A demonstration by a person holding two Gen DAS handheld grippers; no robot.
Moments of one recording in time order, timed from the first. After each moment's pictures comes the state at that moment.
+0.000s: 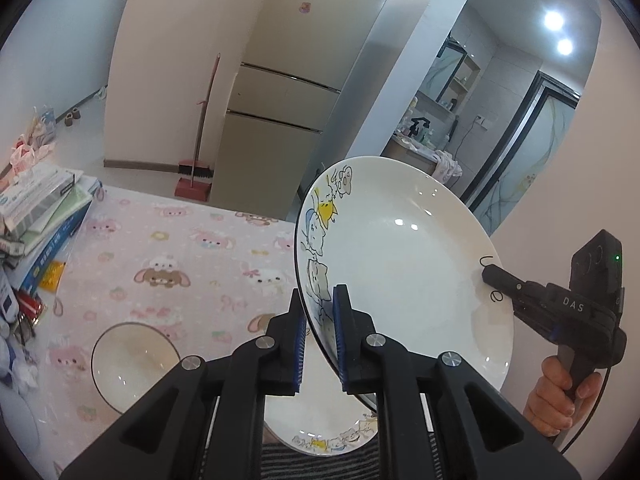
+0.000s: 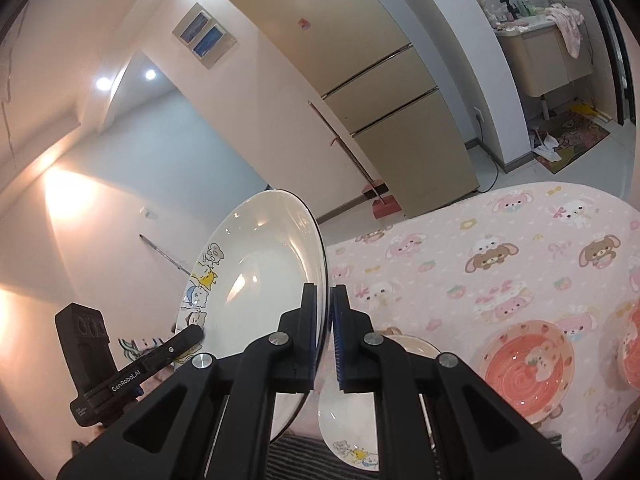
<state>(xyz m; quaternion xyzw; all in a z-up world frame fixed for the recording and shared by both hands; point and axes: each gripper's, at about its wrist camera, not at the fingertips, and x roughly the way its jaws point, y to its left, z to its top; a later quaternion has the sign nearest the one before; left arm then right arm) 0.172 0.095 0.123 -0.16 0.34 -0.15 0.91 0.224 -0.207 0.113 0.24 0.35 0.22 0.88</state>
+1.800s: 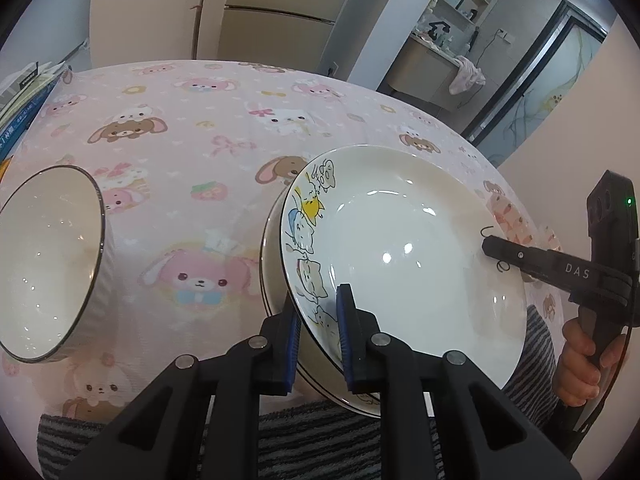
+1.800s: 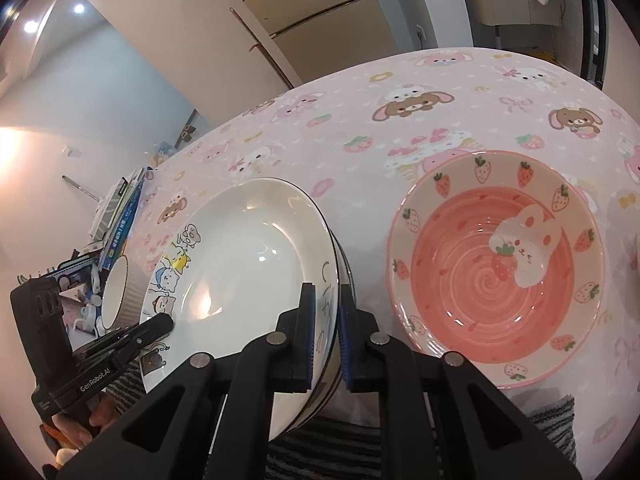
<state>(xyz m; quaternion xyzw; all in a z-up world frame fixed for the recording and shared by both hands) 0.193 0.054 -0.066 -0.10 0.49 -0.16 0.85 0.229 -0.207 -0.063 0.18 0.50 0.12 0.84</state>
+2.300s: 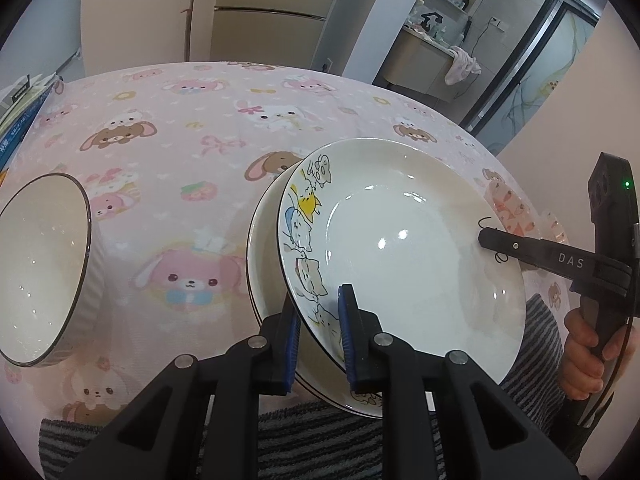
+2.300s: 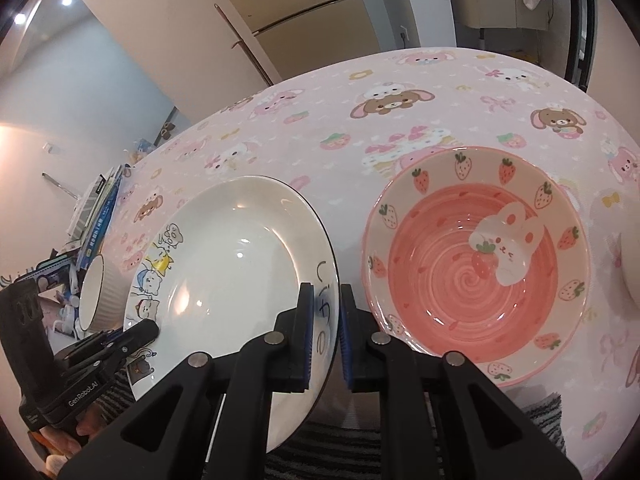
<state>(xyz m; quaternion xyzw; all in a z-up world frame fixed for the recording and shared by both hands) 0.191 0.045 -0.067 -0.09 0.50 -0.16 0.85 0.229 -0.203 -0.065 0.15 0.51 0.09 0.84</state>
